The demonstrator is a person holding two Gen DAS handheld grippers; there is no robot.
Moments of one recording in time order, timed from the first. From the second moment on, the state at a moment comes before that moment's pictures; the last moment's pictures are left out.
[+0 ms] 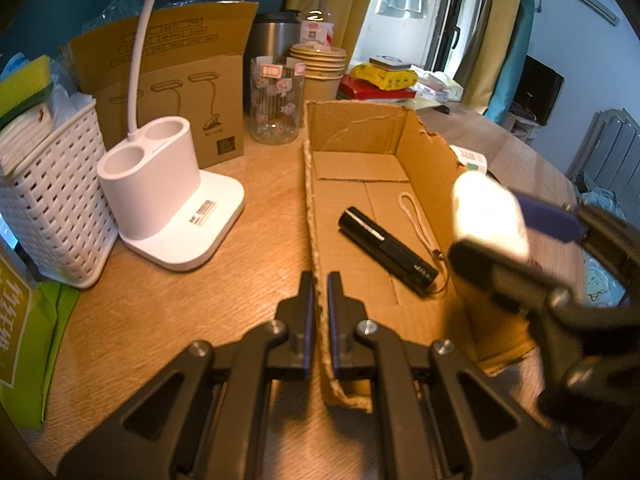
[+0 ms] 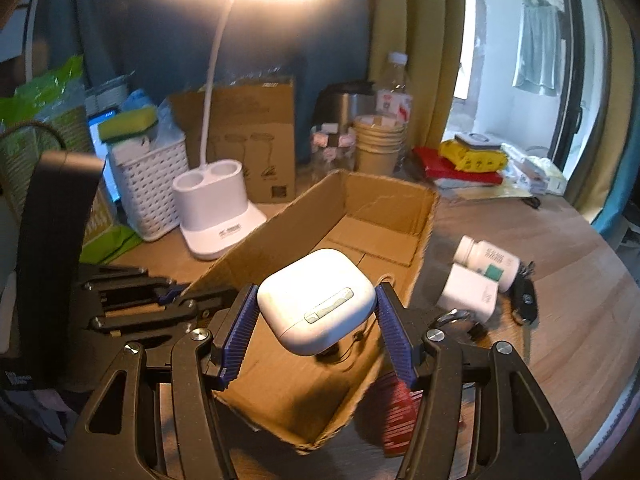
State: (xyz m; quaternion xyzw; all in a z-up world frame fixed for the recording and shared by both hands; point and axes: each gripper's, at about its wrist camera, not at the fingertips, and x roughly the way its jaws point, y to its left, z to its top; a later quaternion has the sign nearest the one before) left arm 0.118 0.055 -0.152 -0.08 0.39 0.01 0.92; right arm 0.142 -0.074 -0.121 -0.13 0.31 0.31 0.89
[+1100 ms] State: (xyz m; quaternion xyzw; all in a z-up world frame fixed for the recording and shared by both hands) left arm 0.119 0.052 -0.151 -0.08 0.39 0.01 0.92; right arm 0.143 -0.072 -0.131 -0.16 0.33 0.32 0.87
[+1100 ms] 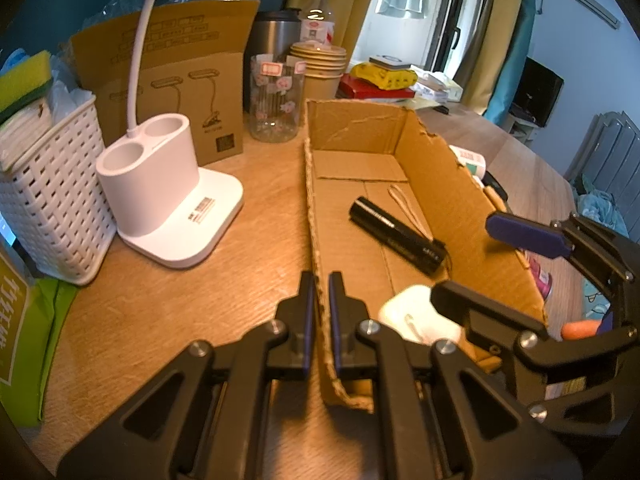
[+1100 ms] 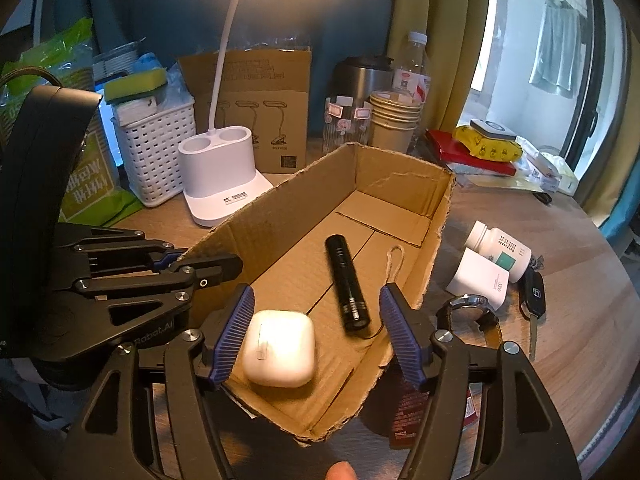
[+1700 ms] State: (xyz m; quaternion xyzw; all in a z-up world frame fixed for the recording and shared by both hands) left arm 0.119 0.052 -0.152 -0.08 0.39 0.01 0.92; right arm 0.153 -0.120 -0.104 -0.10 0.30 0.27 0.91
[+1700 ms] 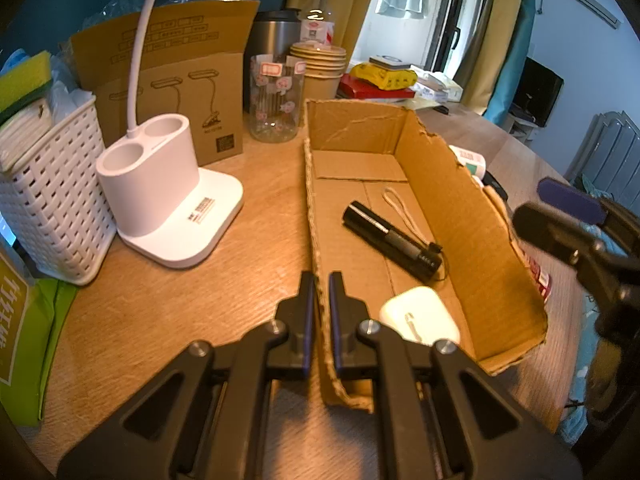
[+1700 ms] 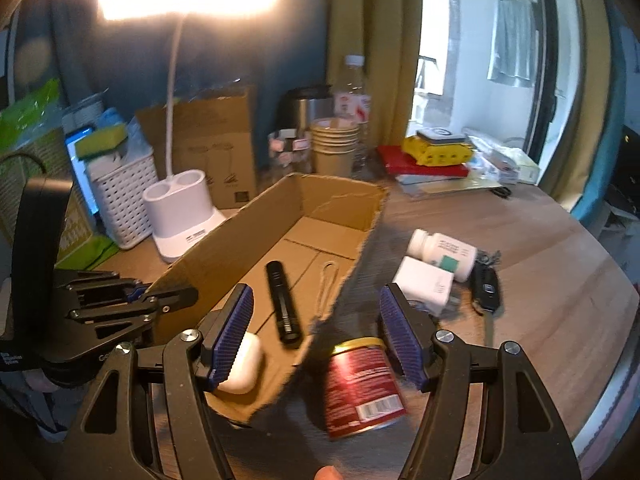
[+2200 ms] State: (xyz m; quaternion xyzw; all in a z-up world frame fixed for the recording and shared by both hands) left arm 0.119 0.053 -0.152 -0.08 0.39 0.01 0.92; right arm 0.153 -0.153 -0.088 -0.09 0.29 0.23 0.93
